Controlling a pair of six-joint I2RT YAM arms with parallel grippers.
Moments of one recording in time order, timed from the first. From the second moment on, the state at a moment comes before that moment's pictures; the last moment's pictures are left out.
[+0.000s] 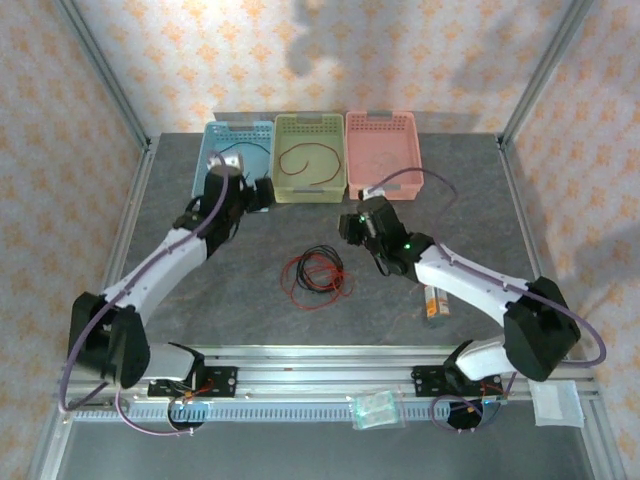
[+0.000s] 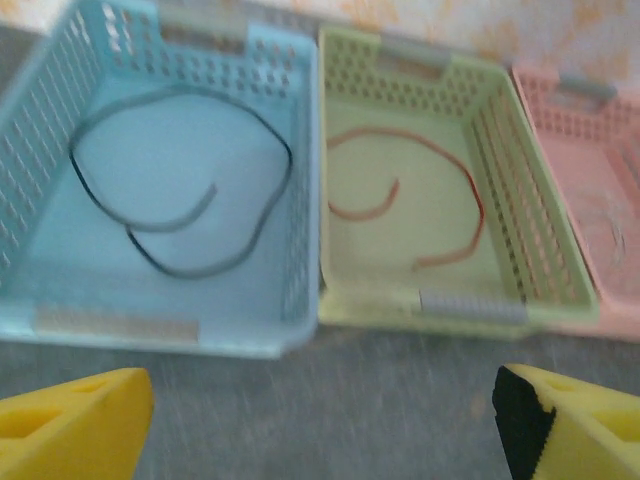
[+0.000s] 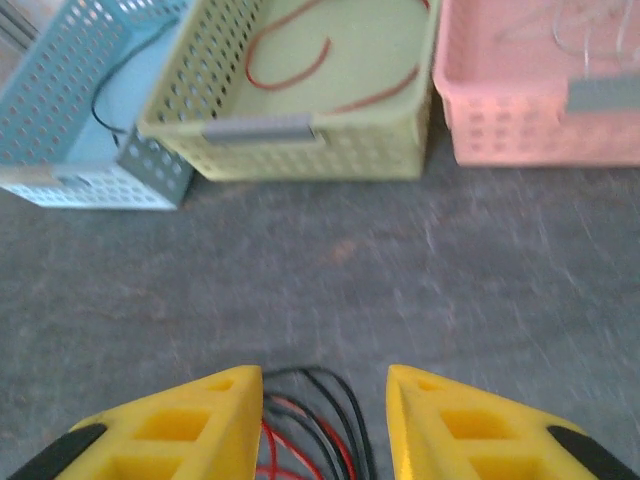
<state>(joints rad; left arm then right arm) -0.30 1.33 0.95 -0.18 -0.18 -0.42 0.70 1.37 0.90 -0.16 0.19 0.55</state>
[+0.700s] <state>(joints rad) -0.78 1.11 0.46 0.01 -0.18 -0.77 0.79 1.22 0.62 -0.28 -0.02 0.49</state>
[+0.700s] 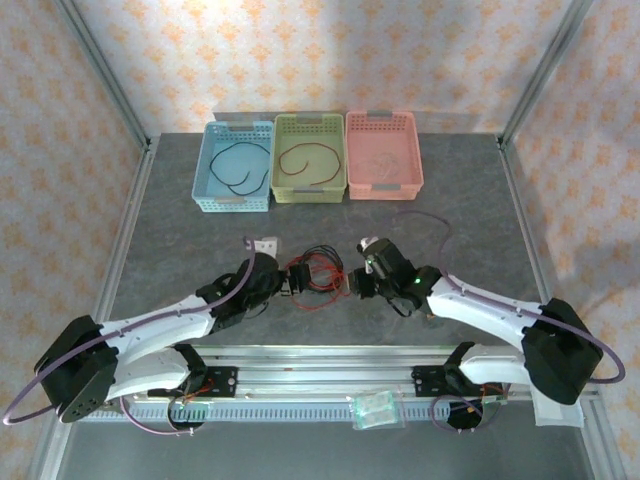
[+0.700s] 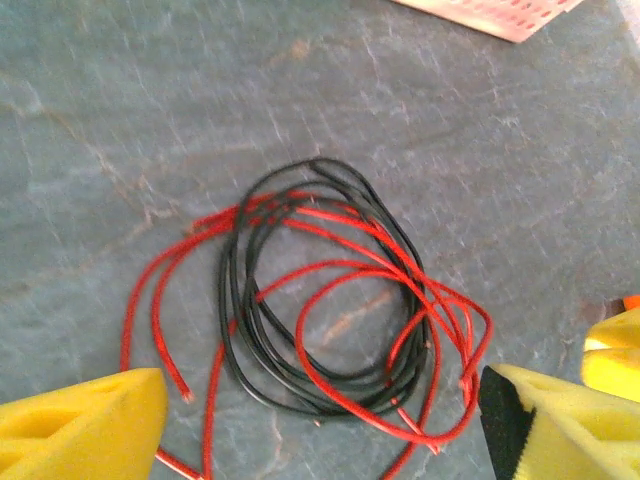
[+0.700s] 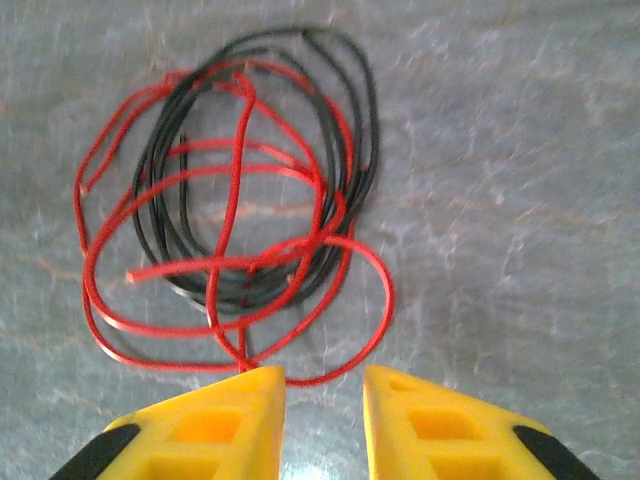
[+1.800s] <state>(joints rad) -0.93 1.13 0.31 0.36 -0.37 -1.05 0.92 1.40 0.53 0.07 0.00 0.47</state>
